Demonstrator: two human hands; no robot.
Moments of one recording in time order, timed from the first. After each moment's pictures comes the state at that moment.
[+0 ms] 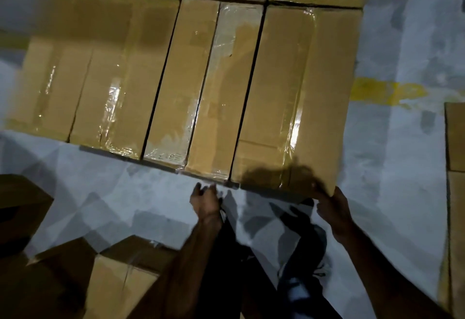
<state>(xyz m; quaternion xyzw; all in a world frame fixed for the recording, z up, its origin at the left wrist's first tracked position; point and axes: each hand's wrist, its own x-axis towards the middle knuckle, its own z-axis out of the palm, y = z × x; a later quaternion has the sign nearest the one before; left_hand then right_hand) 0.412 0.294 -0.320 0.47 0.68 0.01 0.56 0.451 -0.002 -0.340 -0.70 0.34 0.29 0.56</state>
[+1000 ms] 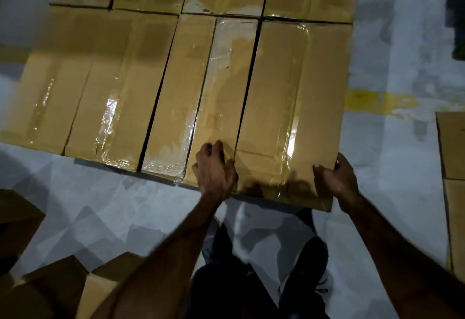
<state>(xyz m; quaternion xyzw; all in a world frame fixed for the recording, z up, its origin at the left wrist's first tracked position) 0.498 0.305 -0.304 0.94 0.25 -0.09 0.21 0.547 0.007 -0.322 -0.79 0.30 0.25 0.47</state>
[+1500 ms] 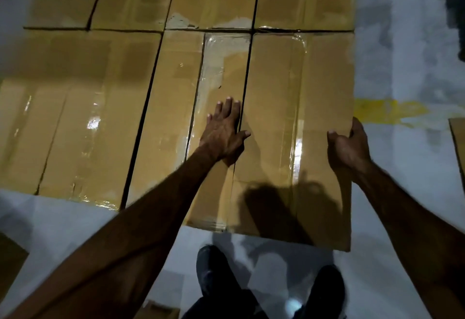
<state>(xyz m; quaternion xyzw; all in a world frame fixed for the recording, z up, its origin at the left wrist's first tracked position) 0.684 0.340 -0.343 0.97 -0.01 -0.20 0.17 0.683 0.015 -0.357 -0.81 0.27 0.14 0.50</state>
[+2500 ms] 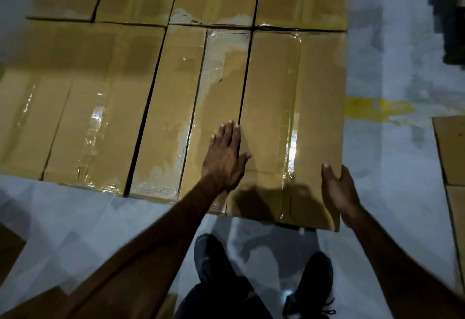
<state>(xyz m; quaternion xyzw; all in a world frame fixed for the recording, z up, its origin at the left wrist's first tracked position) 0.580 0.320 -0.340 0.97 -0.03 -0.18 0.15 0.557 0.008 -0.347 -0.78 0.30 0.21 0.50</state>
